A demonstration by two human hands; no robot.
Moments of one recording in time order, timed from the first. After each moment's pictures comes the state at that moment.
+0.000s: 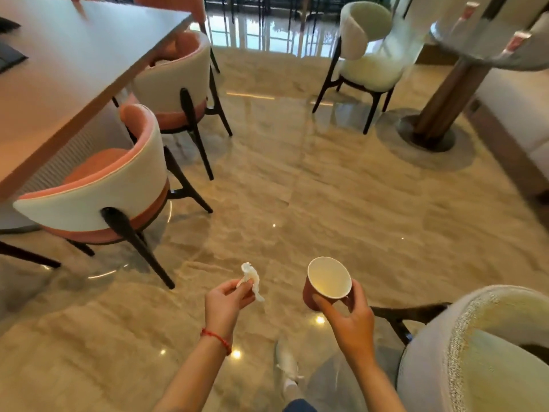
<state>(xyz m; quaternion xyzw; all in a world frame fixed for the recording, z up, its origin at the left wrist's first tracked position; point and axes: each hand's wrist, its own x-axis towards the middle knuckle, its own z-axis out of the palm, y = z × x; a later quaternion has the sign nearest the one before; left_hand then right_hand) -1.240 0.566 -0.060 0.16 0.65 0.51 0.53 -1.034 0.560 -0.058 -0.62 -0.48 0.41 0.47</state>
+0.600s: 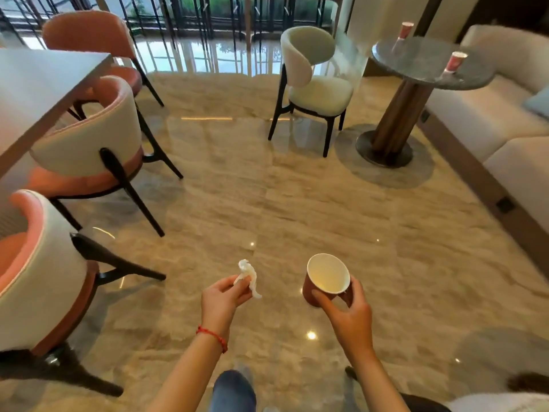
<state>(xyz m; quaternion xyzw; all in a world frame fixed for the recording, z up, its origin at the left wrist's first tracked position) -1.161 0.876 -0.039 0.24 0.62 0.48 0.58 -0.950 0.838 -0.042 -0.65 -0.43 0.37 0.51</state>
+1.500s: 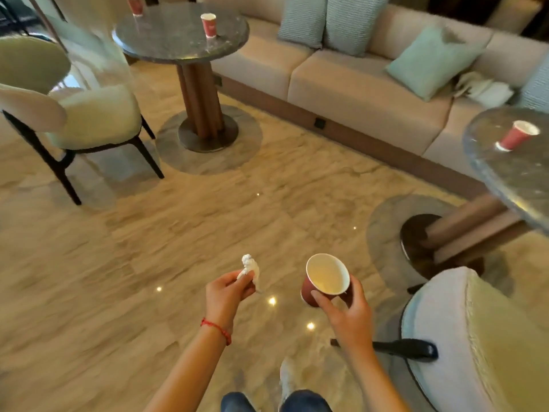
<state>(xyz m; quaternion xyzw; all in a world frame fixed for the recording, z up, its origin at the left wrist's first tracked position) -0.947 1.142 -0.033 0.48 0.48 0.16 0.72 -0.858 0.957 -0.040 -0.78 -0.10 0.13 0.60</state>
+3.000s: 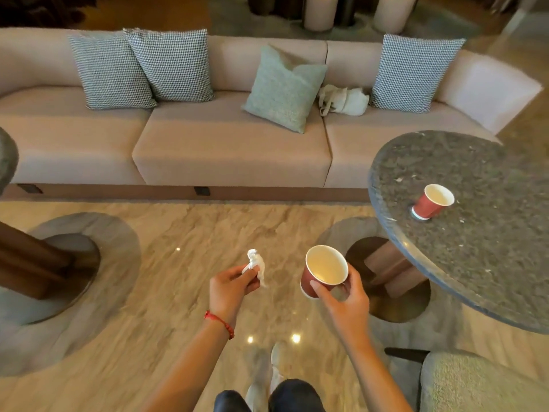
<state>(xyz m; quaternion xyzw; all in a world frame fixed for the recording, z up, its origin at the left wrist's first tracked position) -0.273 1.241 -0.010 0.61 0.29 -0.03 0.73 -0.292 1.043 -0.033 -0.78 0.14 -0.07 0.60</state>
